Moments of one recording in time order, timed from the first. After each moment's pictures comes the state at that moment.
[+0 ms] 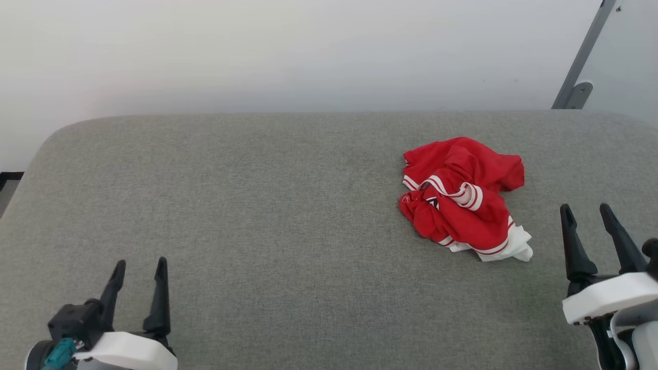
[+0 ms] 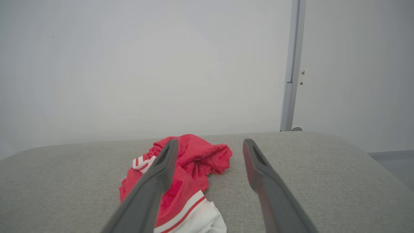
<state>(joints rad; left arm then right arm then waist) -0.01 0.26 -0.04 0.24 -0.35 -0.06 -0.26 -0.17 -0.30 0.01 0.35 0.44 0.13 -0.26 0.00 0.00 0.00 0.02</state>
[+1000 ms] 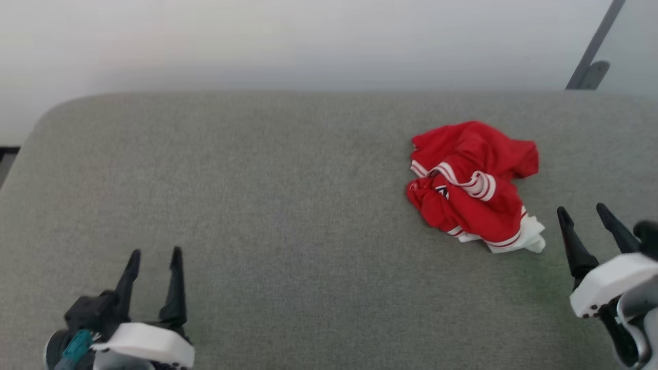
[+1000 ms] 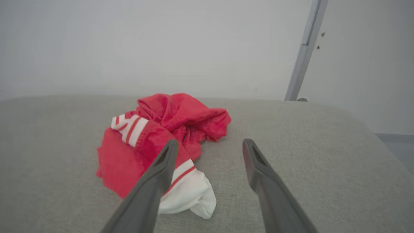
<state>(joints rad) -0.03 0.17 0.00 0.24 -0.28 -0.09 -0.26 -0.20 -0.36 0.04 0.37 0.42 0.13 -0.13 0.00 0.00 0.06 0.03</state>
